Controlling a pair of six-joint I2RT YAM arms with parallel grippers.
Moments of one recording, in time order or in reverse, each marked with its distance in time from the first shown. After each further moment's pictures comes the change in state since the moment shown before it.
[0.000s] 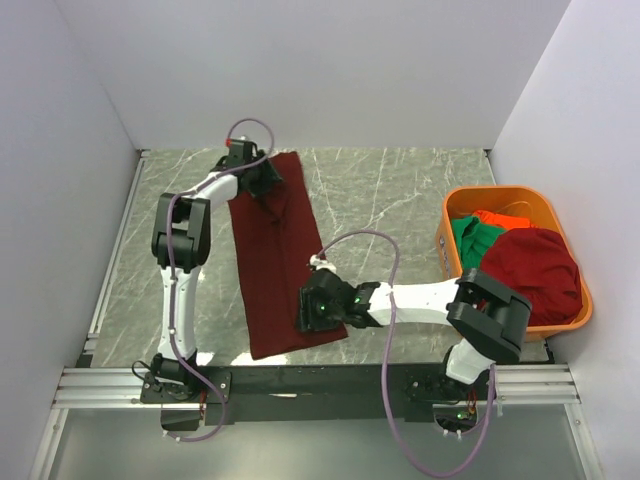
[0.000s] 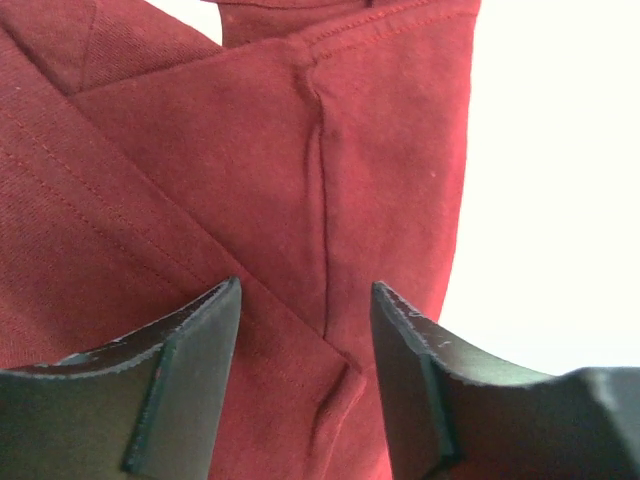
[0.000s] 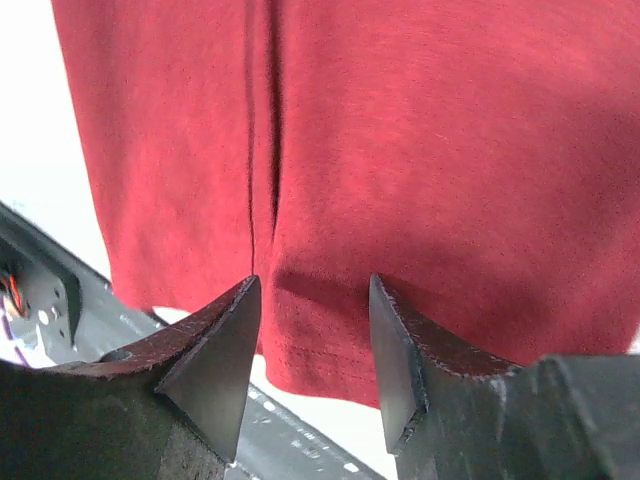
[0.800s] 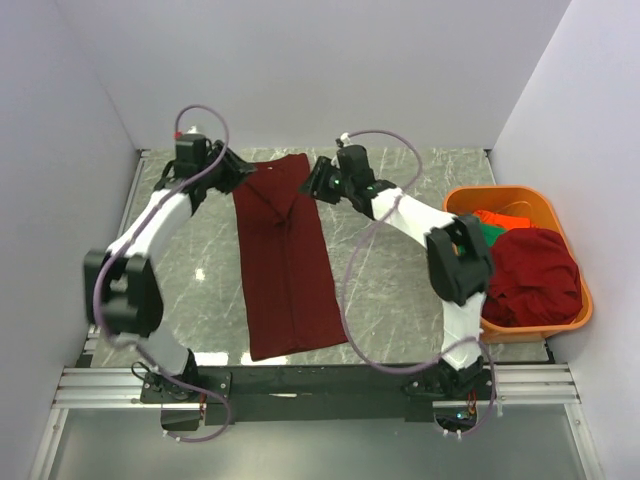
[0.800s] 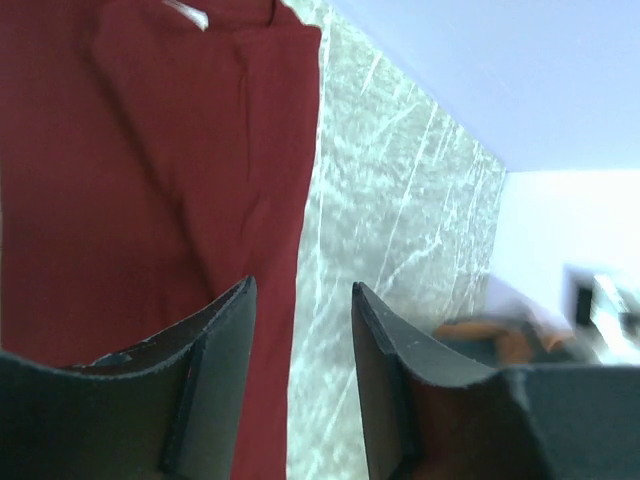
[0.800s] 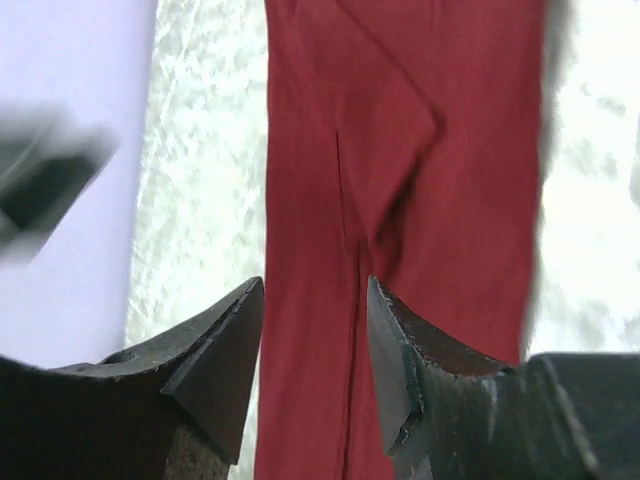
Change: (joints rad) left arm 0.070 -0.598 -0.403 0.012 0.137 -0.088; right arm -0.537 0.336 0.712 0.012 -0.229 -0.164
